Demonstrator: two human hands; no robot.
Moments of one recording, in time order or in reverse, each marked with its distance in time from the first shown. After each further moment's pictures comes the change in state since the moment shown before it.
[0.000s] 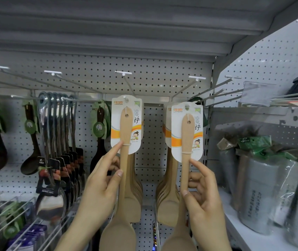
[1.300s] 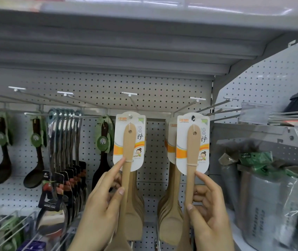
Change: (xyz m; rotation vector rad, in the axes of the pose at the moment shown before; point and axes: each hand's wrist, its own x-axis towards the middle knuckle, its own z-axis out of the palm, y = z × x) left_hand -0.007 0.014 -0.006 -0.025 0.005 -0.015; right_hand 0.003 -0.034 0.002 0.004 0.017 0.027
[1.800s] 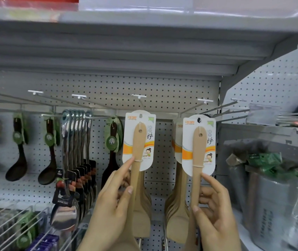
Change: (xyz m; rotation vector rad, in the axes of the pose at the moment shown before) left_hand -0.005 0.011 -0.006 0.041 0.000 0.016; right_hand -0.008 -0.004 0.002 0.017 -0.020 0.025
